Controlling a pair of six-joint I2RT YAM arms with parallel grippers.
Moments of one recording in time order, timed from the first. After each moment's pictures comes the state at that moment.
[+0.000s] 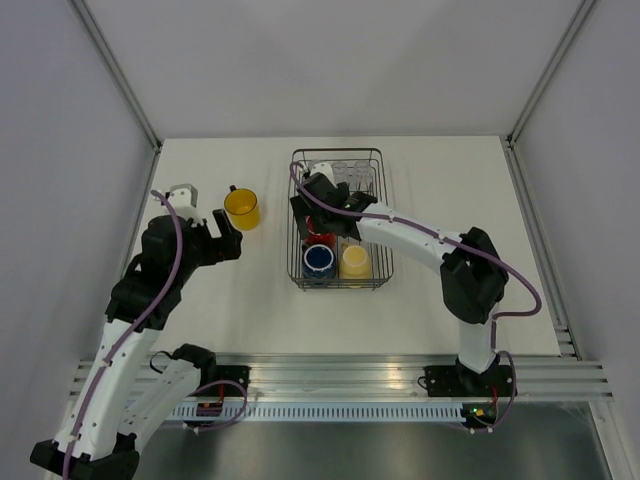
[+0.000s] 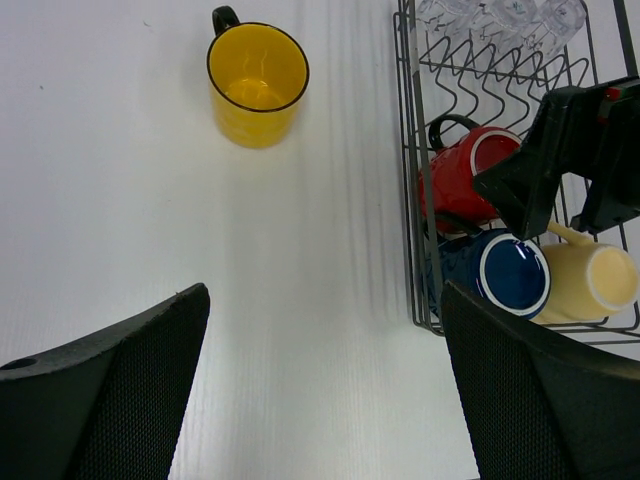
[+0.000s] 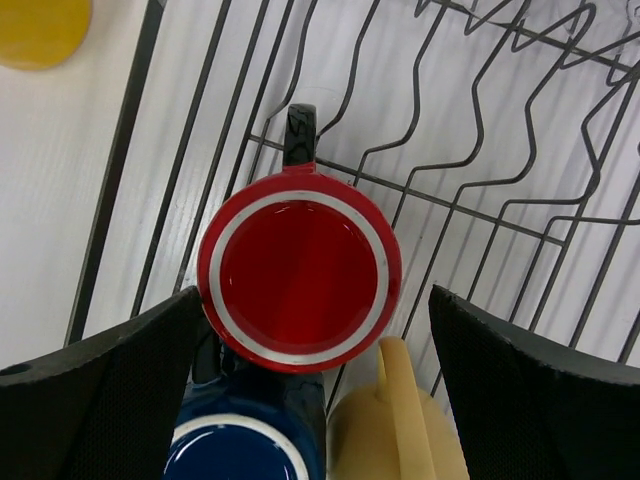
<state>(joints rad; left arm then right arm) -0.30 0.72 0.97 -0.71 -0.15 -0.34 0.84 1.91 1.59 -0.53 0.35 0.38</state>
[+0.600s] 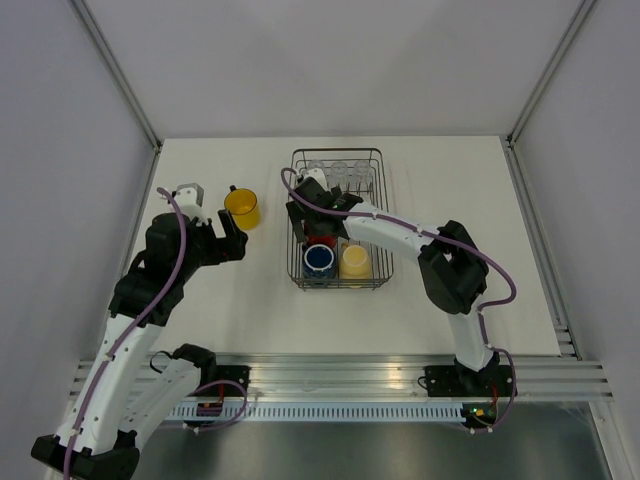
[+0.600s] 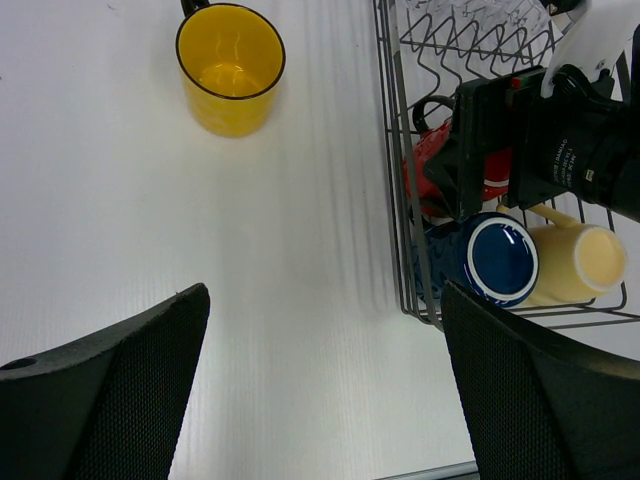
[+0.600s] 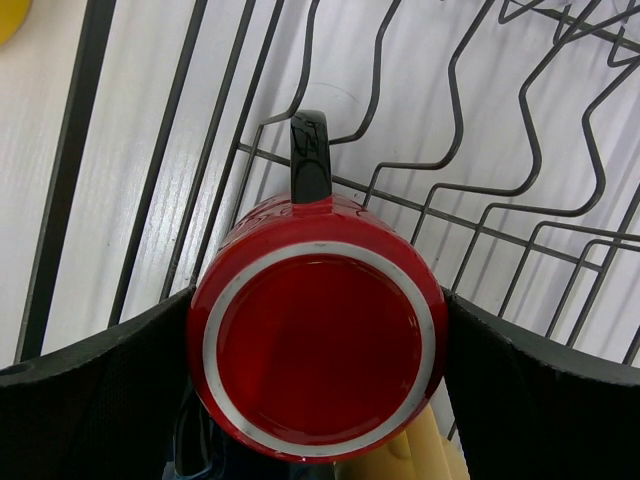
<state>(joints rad) -0.30 0.75 0.96 -0.70 -0.09 -0.34 0.83 2.05 1.66 -0.53 0.37 0.37</state>
